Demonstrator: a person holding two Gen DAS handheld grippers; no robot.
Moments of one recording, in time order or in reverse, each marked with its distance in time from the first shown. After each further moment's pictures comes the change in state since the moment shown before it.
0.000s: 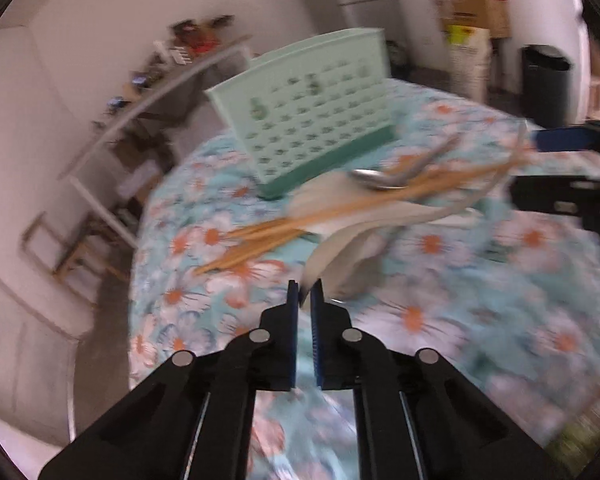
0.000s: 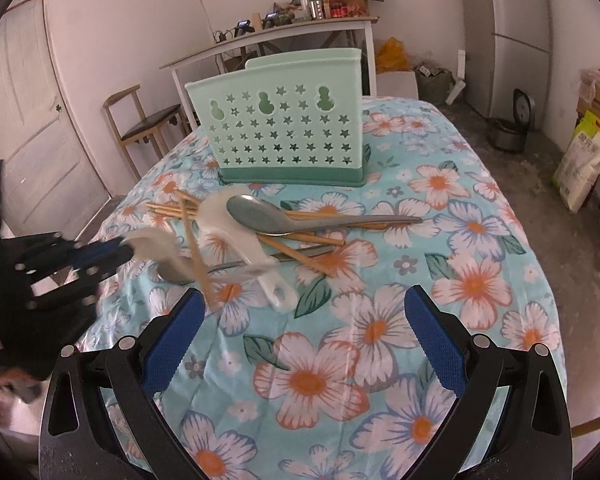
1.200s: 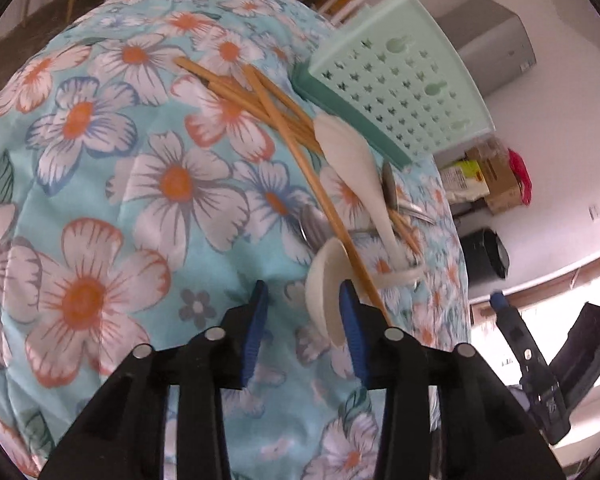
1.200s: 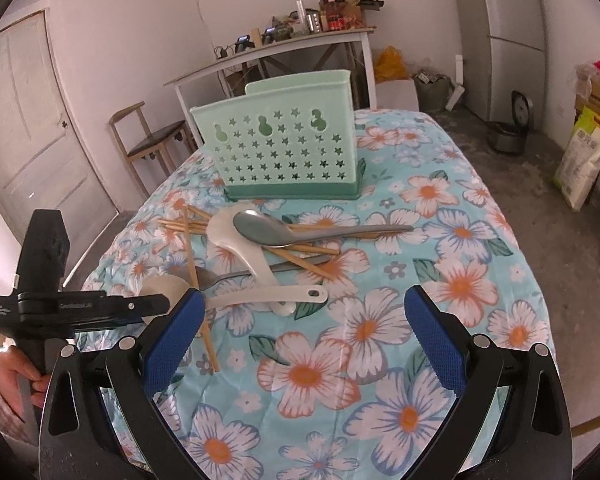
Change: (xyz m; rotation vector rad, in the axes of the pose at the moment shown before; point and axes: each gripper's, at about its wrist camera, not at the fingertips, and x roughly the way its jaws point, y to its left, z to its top) left arm 0.058 0.056 -0.052 -0.934 0.180 -0.523; right arm -0.017 -0.010 -0.006 0.037 -0.044 0.034
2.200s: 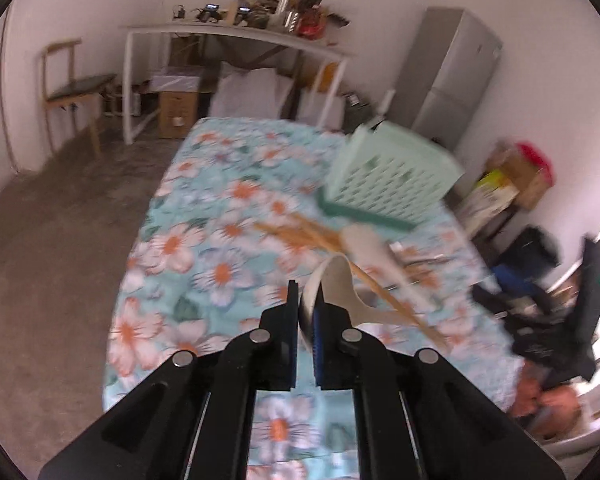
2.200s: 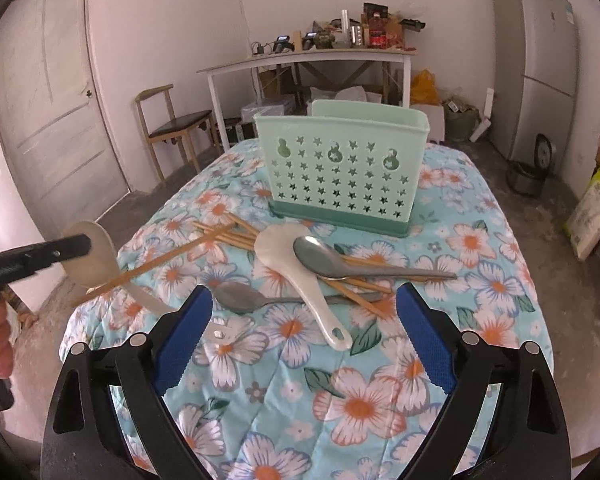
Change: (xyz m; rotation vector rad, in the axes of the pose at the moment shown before) left arm -0.139 -0.014 -0.001 0.287 -0.301 0.177; right arm 0.001 0.053 0.021 -0.152 -0.026 0.014
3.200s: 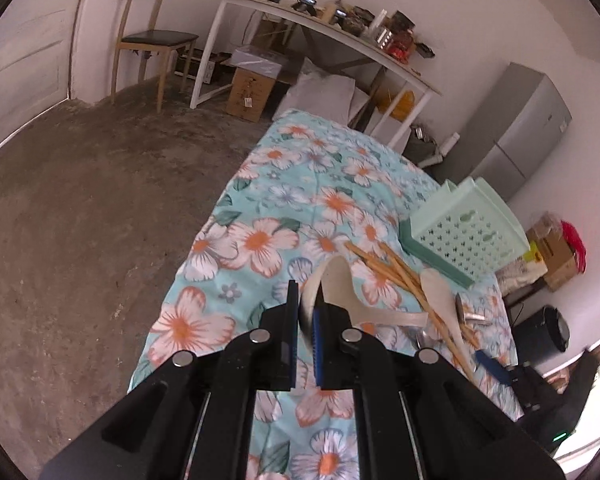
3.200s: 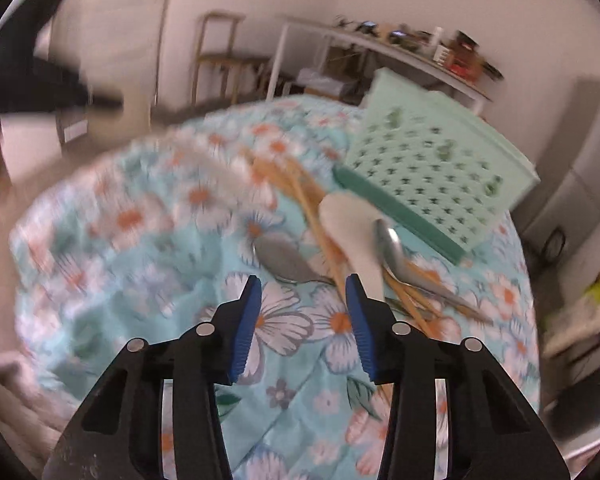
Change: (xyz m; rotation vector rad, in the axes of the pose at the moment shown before) left arm 0.015 0.075 0.000 -0.284 -0.043 0.146; right arm 0.070 0.088 -0.039 -0.537 0.105 -0.069
